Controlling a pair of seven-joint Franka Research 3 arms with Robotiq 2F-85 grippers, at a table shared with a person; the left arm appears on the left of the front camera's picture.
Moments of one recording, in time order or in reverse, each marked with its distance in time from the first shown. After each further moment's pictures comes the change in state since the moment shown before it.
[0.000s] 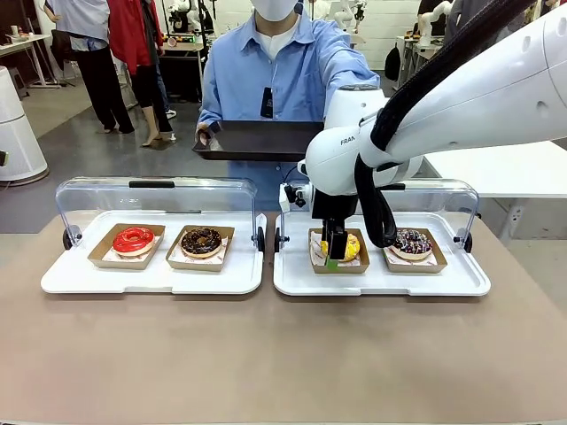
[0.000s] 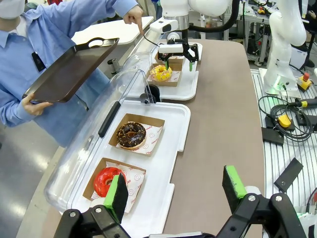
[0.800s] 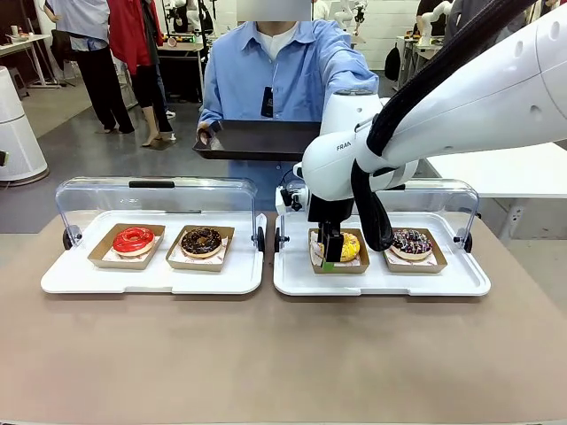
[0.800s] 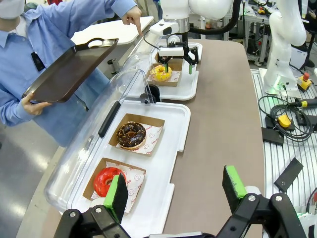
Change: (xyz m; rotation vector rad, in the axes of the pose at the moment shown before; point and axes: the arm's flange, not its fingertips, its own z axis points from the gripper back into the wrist) left arm 0.000 0.000 0.000 0.000 0.000 0.000; right arm 0.009 0.002 -0.010 -0.013 -0.009 0.022
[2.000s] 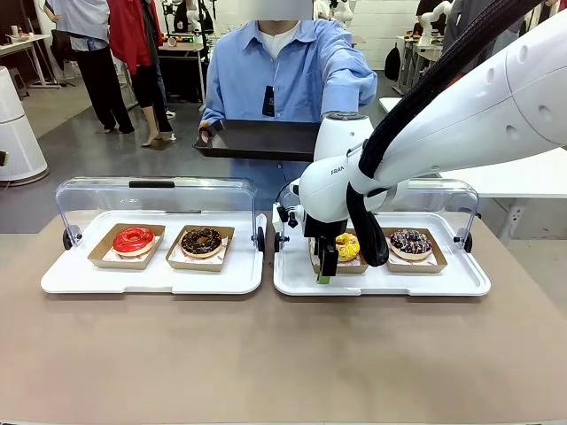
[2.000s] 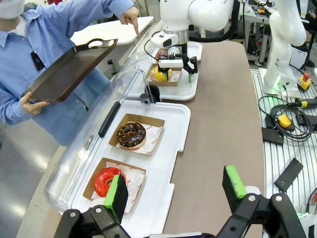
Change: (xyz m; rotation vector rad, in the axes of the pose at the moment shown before) left arm 0.000 0.000 0.000 0.000 0.000 0.000; right arm 0.001 -0.003 -0.037 0.007 0.010 -0.002
